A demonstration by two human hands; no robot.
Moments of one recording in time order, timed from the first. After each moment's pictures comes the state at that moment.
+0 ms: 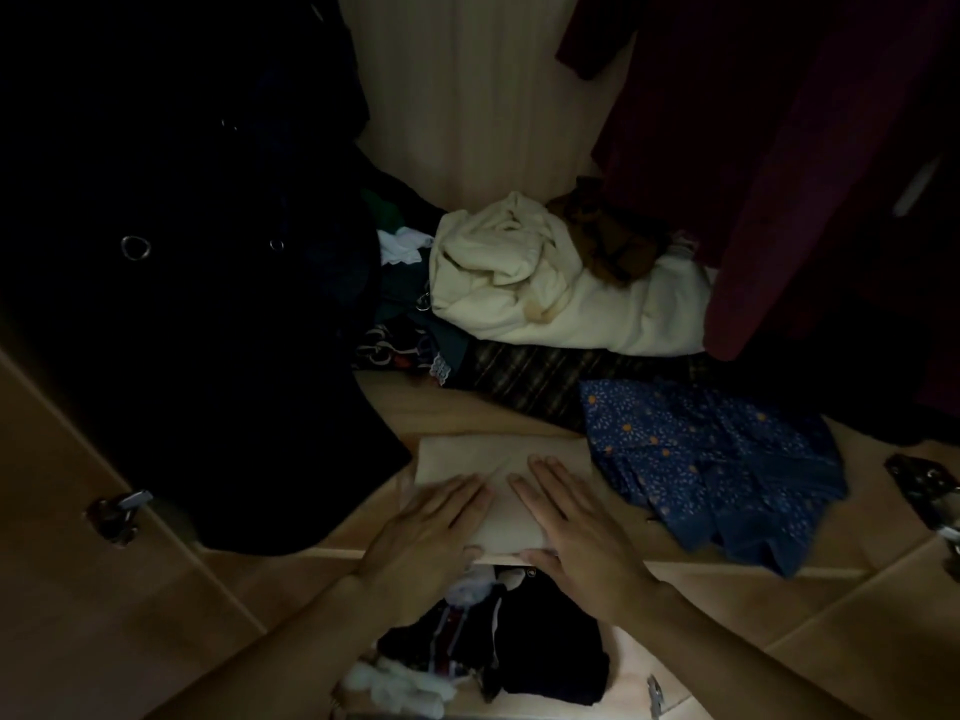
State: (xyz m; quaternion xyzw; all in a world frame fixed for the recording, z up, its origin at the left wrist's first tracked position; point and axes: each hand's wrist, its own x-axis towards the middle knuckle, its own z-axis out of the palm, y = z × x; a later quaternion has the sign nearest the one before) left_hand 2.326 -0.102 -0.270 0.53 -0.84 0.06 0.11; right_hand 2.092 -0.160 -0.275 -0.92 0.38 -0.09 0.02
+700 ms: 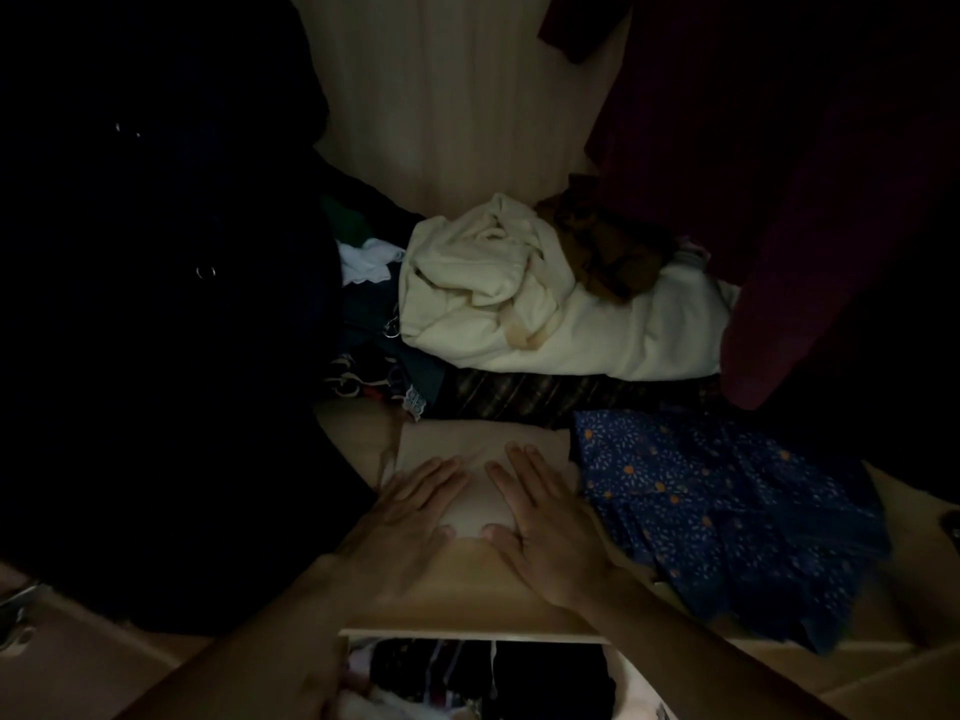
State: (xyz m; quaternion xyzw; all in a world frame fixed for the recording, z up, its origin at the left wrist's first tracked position) left_hand 2.363 -0.209 -0.314 0.59 -0.80 -0.09 0.04; right_hand 2.123 -0.240 -0.292 -0.89 0.43 -0.12 0.06
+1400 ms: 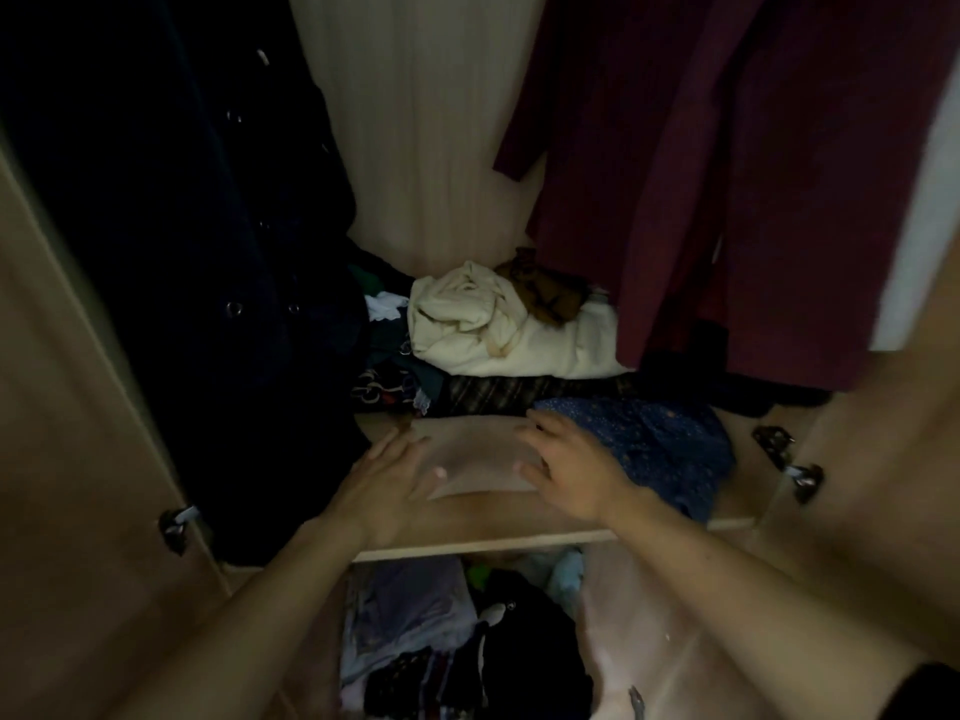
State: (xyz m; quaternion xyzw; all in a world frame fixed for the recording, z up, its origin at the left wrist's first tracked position) left_hand 2.355 -0.076 -0.164 0.65 -0.75 -0.11 0.11; right_hand 2.088 -0.120 -0.142 -0.87 0.47 -0.12 0.03
